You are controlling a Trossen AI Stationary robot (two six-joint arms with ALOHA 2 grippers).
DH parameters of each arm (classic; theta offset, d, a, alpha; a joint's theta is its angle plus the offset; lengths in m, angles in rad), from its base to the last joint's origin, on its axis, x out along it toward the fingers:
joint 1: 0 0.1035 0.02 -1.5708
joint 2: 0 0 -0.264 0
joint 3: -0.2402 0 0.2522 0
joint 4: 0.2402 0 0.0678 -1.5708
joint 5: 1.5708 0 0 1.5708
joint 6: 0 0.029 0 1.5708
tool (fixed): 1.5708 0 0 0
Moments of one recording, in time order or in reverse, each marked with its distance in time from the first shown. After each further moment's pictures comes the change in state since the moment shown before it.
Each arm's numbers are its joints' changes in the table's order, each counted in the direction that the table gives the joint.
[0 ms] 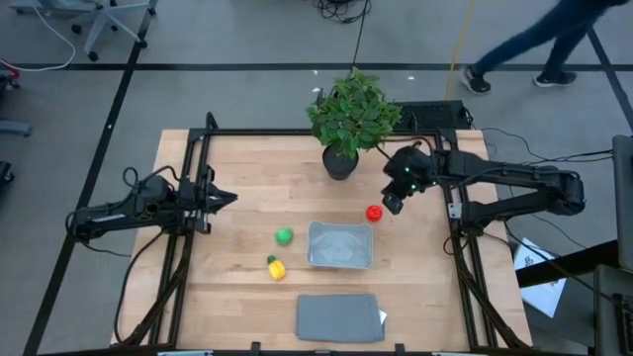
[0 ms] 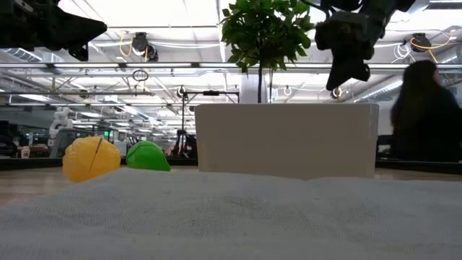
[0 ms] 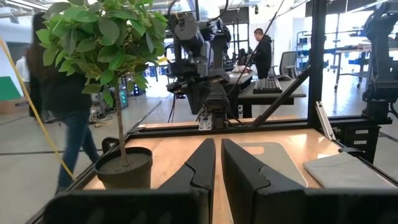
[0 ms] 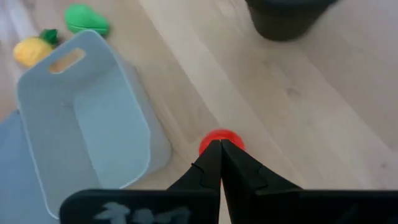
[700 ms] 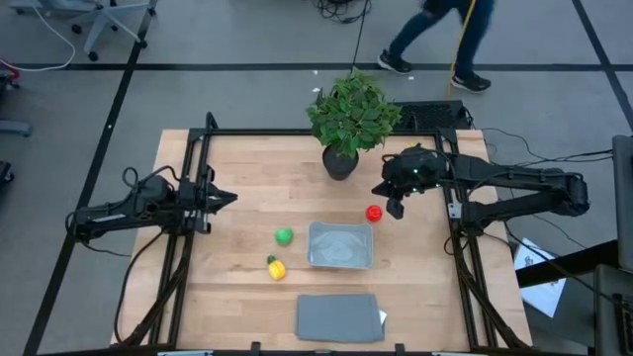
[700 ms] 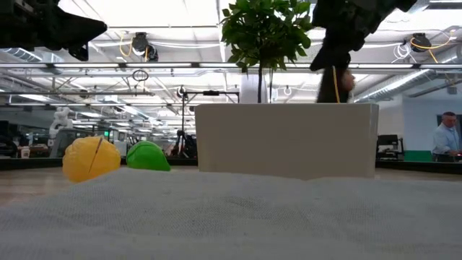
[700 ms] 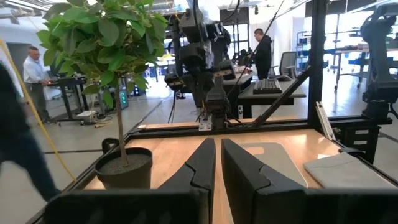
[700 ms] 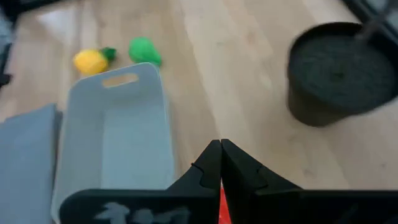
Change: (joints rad) left arm 0.000 0.000 0.000 0.000 0.001 0.001; right arm 0.048 -0.052 0.031 -0.212 -0.022 -0.248
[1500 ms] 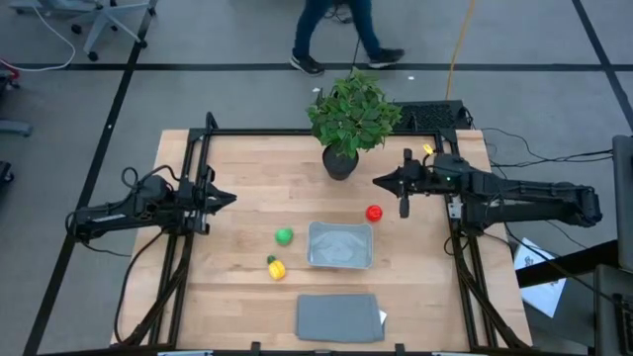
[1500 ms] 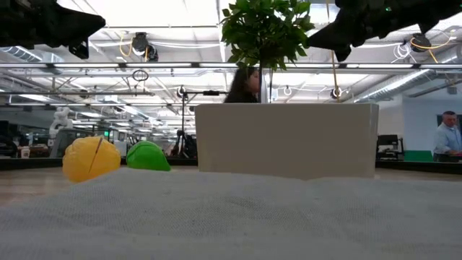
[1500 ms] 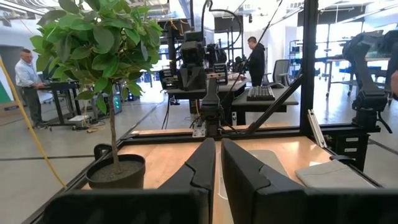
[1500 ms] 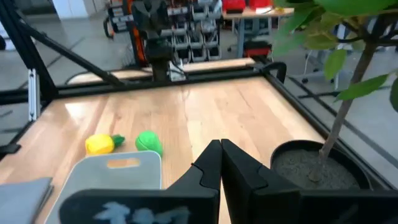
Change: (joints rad) left arm 0.000 0.000 0.000 -0.028 0.025 -0.017; right arm 0.000 -0.262 0.320 -0.569 0.021 -0.114
